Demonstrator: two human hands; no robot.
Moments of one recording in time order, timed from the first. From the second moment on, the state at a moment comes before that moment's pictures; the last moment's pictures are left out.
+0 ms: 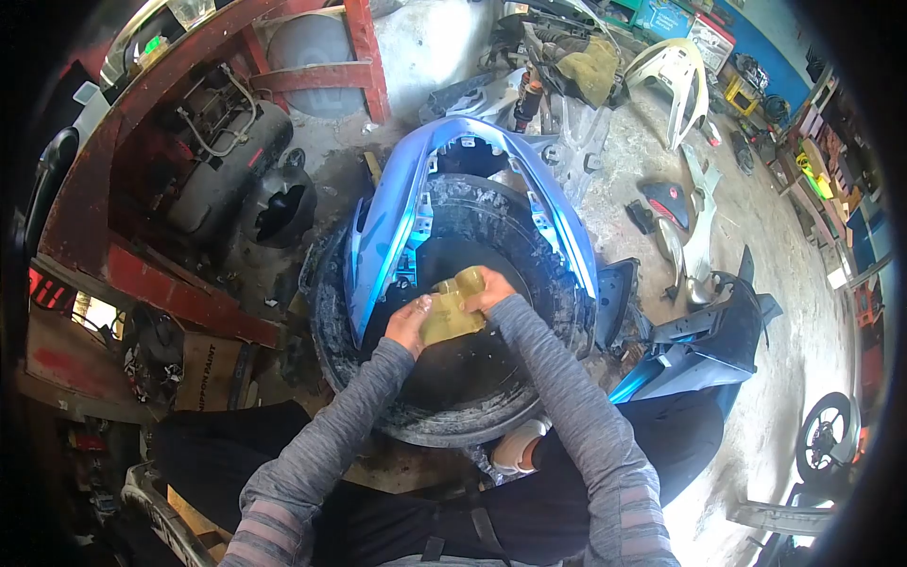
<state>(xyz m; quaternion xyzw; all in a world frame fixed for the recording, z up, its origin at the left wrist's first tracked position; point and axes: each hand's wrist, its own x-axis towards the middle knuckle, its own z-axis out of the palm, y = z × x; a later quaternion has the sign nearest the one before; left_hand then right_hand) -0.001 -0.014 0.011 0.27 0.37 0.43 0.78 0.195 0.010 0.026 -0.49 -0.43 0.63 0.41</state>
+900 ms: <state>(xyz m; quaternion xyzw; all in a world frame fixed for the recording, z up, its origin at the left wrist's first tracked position) 0.003 -0.030 -0.020 0.40 0.52 0.33 0.68 0.174 -0.008 -0.018 -0.46 -0.37 0.70 0.39</state>
